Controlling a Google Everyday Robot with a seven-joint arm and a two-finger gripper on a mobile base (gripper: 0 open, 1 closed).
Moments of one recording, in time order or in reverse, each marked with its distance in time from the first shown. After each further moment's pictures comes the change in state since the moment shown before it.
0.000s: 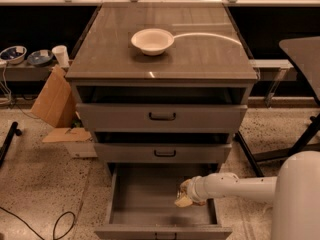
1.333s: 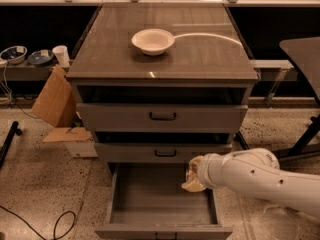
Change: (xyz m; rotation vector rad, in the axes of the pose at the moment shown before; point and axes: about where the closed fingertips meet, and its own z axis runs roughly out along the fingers) arm -0.123 0.023 -0.251 0.193 0.015 -0.120
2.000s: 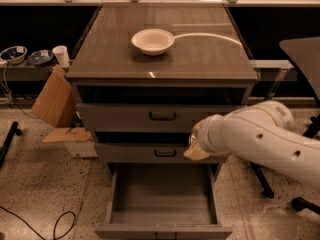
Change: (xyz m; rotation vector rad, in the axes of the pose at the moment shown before) arm -0.077 -0.069 -0.100 0.125 0.067 -0.050
